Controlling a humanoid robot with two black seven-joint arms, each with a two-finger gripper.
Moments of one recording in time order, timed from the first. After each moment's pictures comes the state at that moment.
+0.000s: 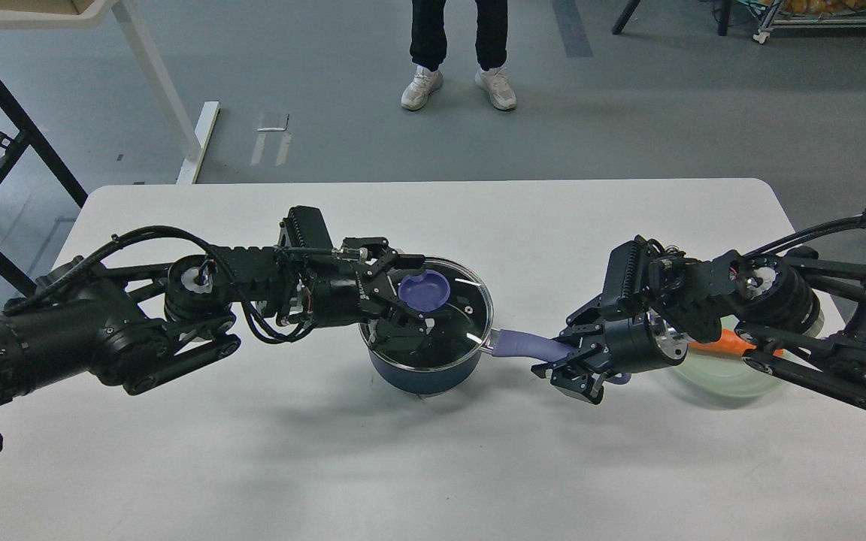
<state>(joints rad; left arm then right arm) -0.99 0.37 -0.03 -1.03 1.93 0.17 -0.49 1.04 -0.62 0.00 1.34 -2.11 0.29 0.49</state>
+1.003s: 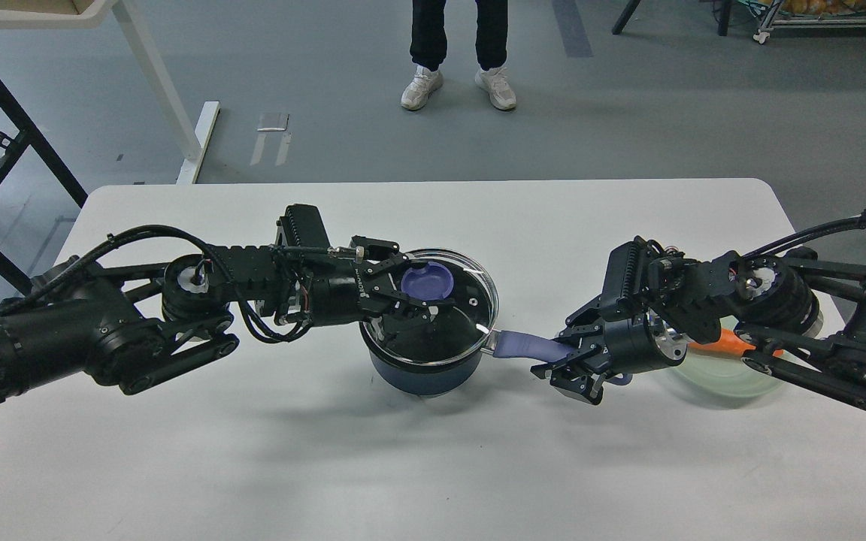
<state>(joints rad) -1.00 0.41 -0.05 -1.08 1.92 0.20 -0.49 1.04 -0.62 0.00 1.34 -2.11 0.29 0.49</state>
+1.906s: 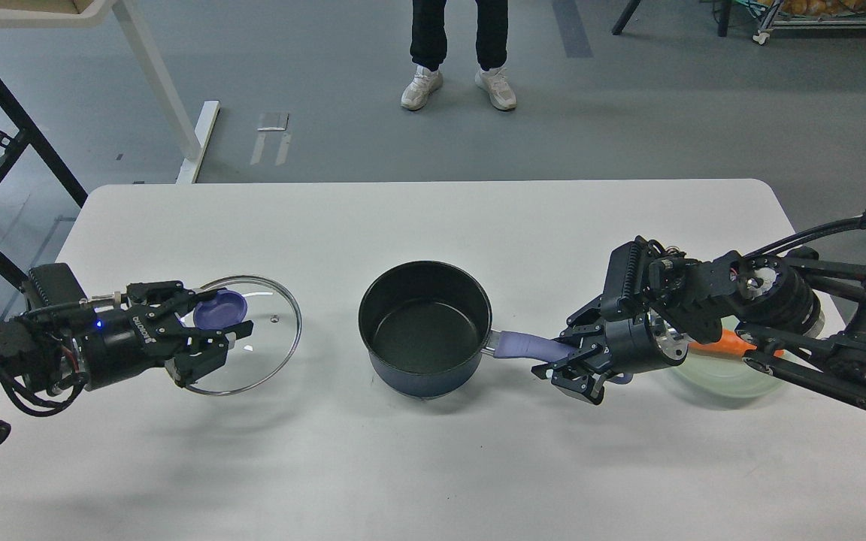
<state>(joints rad) -0.73 0.93 0.00 -1.22 1.82 0.42 -0.49 1.04 -0.62 0.00 1.34 -2.11 0.29 0.49</state>
